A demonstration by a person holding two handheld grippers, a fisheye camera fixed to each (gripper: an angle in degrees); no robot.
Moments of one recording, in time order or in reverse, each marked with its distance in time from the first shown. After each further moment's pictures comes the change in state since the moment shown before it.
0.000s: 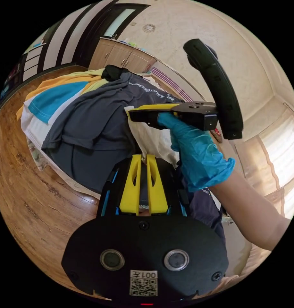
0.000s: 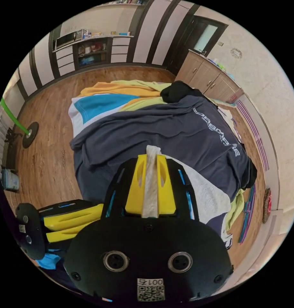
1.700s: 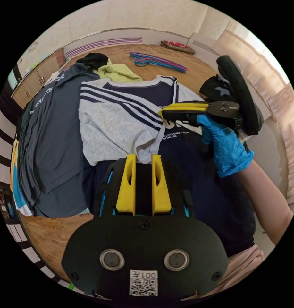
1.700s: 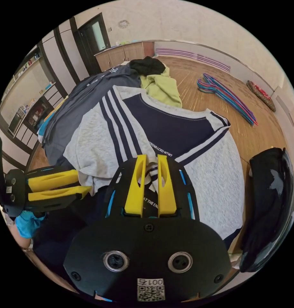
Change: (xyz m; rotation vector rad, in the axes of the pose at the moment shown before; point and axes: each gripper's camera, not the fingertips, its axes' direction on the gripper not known) left arm 0.299 0.088 0.147 -0.471 -0.152 0.677; right arm 0.261 0.313 -0.039 0.011 -0.015 0.696
